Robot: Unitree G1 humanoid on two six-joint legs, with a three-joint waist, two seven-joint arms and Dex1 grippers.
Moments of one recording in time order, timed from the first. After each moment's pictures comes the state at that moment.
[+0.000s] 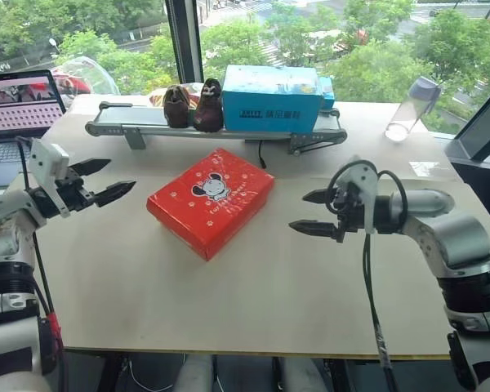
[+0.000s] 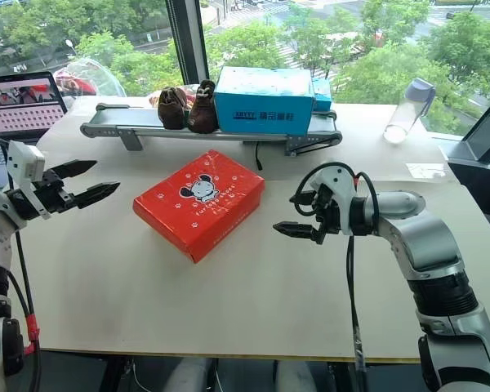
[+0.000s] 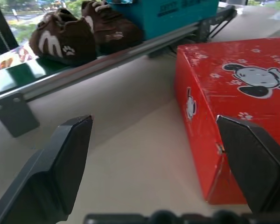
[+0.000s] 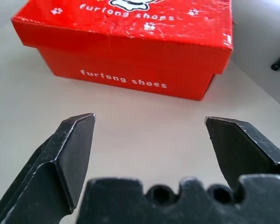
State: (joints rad) left arm -0.63 0.84 0.25 0.59 -0.39 0.13 -1.17; right arm -0.61 -0.73 0.08 -0.15 0.42 0.74 1.00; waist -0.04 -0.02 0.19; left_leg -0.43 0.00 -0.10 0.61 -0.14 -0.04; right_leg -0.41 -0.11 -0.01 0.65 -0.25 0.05
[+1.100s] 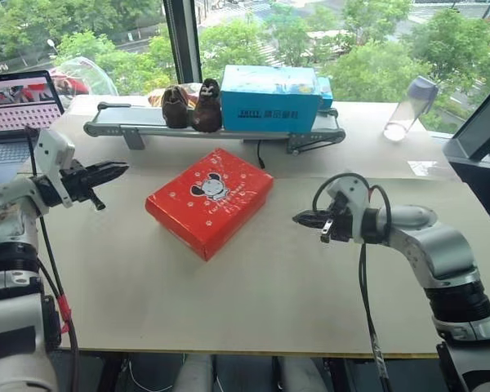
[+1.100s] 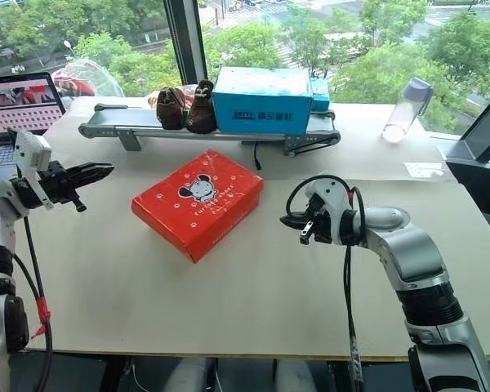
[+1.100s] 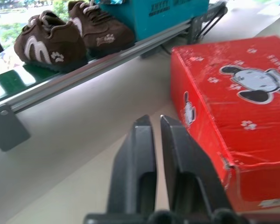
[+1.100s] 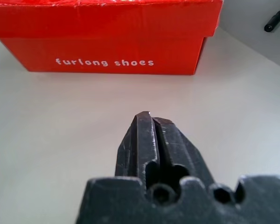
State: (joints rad) left arm -0.84 0.83 0.19 0.92 -0.25 -0.06 -1.18; right arm -0.54 -0.66 0.09 -0.14 0.38 0.77 0.86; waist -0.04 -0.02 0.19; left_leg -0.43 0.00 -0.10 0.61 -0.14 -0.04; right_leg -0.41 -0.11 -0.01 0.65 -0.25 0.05
